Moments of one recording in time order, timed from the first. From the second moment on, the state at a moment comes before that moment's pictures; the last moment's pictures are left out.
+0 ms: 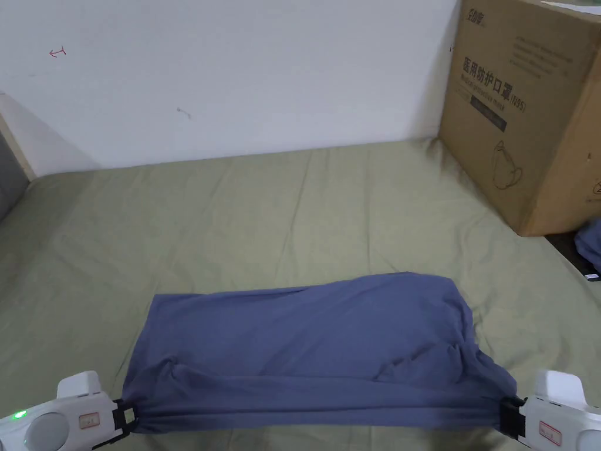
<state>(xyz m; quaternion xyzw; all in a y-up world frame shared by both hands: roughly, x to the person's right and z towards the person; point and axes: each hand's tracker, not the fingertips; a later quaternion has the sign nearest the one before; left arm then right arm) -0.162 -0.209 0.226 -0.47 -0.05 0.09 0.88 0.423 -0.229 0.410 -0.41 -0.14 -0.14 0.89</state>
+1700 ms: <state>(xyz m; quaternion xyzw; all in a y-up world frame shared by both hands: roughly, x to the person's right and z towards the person) -0.086 -0.100 0.233 -0.22 -0.09 0.03 0.97 0.327 -0.078 0.368 -0.15 -0.10 -0.01 0.98</state>
